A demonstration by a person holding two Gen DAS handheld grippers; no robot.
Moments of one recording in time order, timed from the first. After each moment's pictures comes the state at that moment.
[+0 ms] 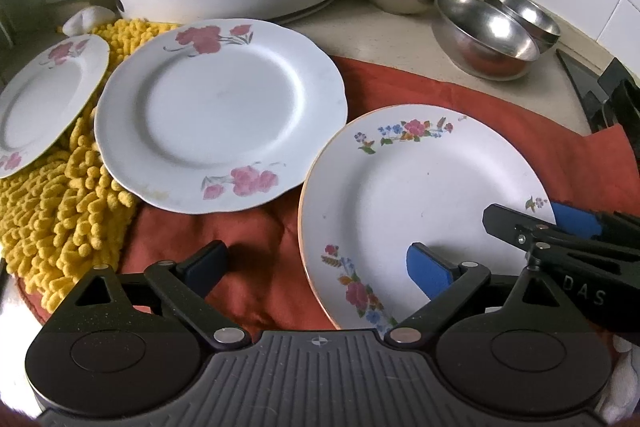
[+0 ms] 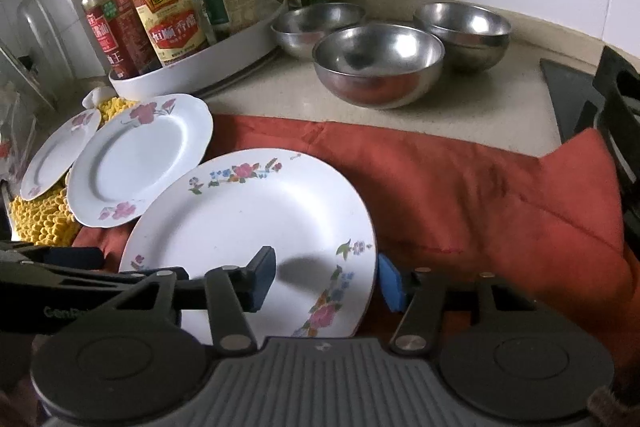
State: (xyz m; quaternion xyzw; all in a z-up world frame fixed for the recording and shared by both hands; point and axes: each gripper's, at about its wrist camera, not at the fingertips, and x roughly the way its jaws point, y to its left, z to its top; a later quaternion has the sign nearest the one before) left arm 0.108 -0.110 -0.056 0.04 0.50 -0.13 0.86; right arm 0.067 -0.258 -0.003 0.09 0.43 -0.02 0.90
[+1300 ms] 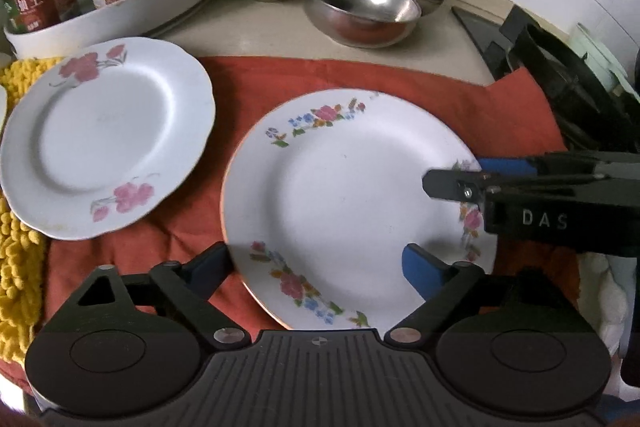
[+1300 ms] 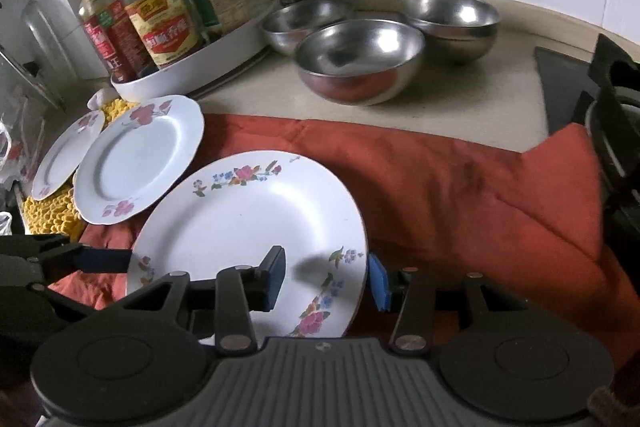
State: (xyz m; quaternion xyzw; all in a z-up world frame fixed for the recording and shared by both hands) left arm 0.093 -0.140 -0.055 0.07 0.50 -0.27 0.82; right arm 0.058 -0.286 0.005 0.11 0.45 0.00 0.89
